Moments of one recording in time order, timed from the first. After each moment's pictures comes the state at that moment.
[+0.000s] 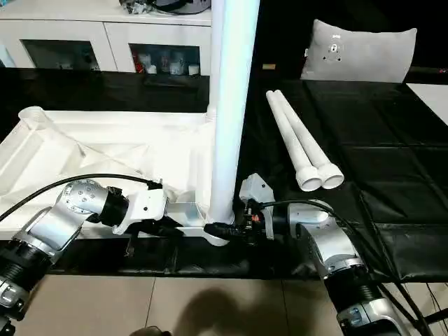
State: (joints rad) left arm -0.54 0.54 -0.44 0.38 0.04 -0.02 -1.25; right arm -0.40 -0.39 0.24 0.36 0.23 0.13 1.16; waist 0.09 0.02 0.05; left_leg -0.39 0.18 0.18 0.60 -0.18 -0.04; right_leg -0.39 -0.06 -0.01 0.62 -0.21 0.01
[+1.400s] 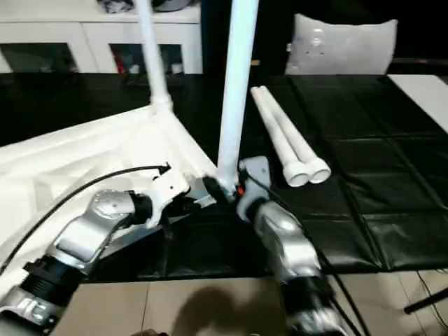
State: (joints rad) left arm -0.47 0.34 -0.34 0.23 0.07 0.37 -0.85; right arm -0.33 -0.08 0.02 0.37 0.20 0.21 0.54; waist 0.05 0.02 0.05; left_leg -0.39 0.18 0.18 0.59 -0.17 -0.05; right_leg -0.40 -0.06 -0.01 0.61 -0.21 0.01
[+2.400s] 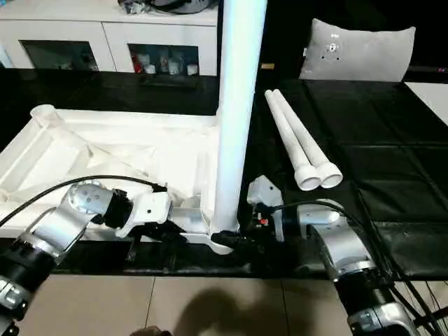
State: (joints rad) left arm -0.55 0.52 -0.45 0.37 0.04 -0.01 -1.31; right arm -0.38 -0.44 0.23 0.33 0.22 0.10 1.23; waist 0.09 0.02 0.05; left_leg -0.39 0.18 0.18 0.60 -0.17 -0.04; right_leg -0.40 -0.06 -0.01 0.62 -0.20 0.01
